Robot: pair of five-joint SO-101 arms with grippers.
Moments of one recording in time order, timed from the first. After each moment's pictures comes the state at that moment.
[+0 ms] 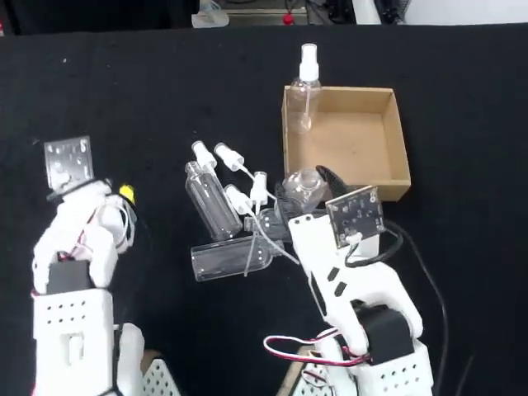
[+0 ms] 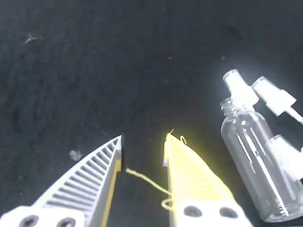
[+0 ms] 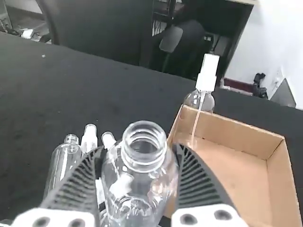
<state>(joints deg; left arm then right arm) -14.2 -63.7 64.2 46.1 -1.3 -15.5 -91.8 72.1 46.5 7.3</state>
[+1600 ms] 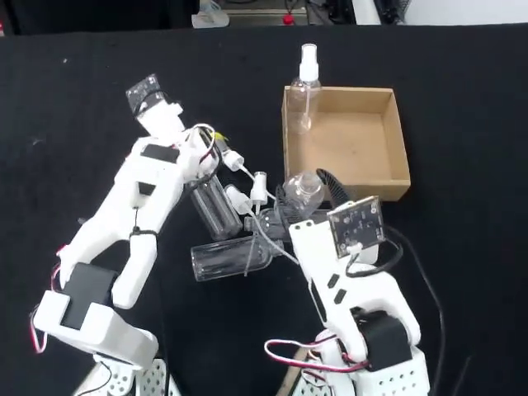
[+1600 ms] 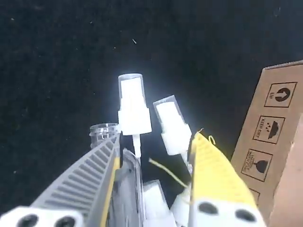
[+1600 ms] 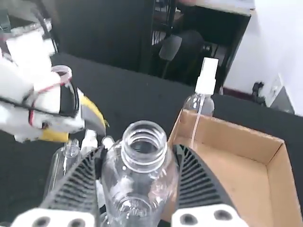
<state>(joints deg) 7.8 1.0 25.5 34.6 39.3 -15.5 -99.3 76.4 46.5 7.3</state>
